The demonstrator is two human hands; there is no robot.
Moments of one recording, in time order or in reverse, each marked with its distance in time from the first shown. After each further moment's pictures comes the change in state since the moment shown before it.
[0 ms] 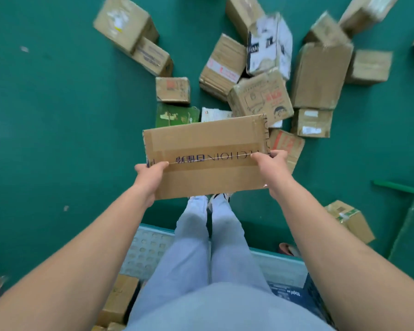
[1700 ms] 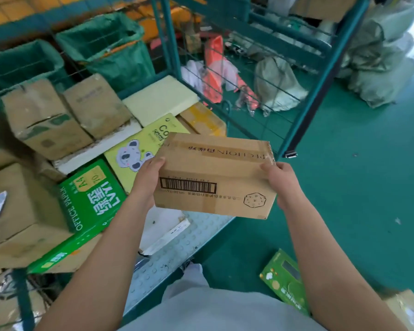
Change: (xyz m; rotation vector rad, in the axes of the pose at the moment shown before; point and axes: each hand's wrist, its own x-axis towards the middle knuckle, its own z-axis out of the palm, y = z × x) left_hand -0.471 -0.406 0.007 -1.945 1.263 -0.221; right_hand -0.466 0.132 0.150 -1.509 -1.250 -1.047
